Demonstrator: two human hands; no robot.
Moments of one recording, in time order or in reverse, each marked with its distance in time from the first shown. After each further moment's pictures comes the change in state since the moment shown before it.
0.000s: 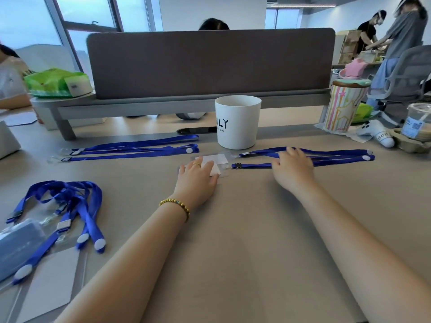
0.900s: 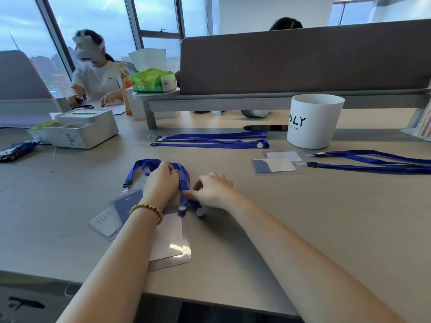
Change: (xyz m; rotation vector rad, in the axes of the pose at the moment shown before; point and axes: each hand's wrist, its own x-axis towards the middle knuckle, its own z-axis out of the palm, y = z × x) left_hand -0.099 -0.201 -0.043 -0.373 0.301 -0.613; right_hand -0.123 -0.286 0.034 0.285 -0.427 -0.581
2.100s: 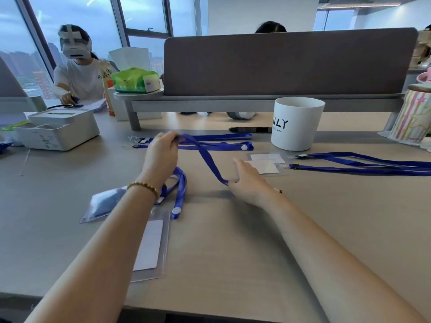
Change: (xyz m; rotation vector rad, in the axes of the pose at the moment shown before) left_hand 0.021 0.058 -0.001 -0.147 0.219 0.469; right_hand -0.033 0.081 -0.053 0.179 0.136 0.120
